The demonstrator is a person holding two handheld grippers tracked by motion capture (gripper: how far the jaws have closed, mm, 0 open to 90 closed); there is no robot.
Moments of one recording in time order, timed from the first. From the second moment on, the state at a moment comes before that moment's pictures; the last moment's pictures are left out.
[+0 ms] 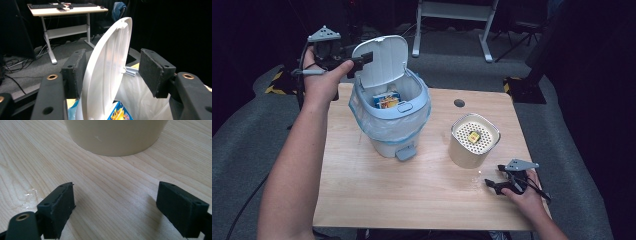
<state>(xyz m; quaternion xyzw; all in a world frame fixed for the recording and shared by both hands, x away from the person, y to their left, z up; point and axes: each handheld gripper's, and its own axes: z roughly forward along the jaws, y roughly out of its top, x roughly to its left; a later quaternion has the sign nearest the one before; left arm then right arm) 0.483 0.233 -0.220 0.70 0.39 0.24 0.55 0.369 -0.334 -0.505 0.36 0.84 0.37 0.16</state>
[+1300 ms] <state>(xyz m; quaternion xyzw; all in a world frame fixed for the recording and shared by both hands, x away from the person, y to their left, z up) 0.442 0.157 -0.273 0.78 0.36 0.17 0.48 0.369 -0.334 -0.505 0.36 0.84 0.37 0.16</state>
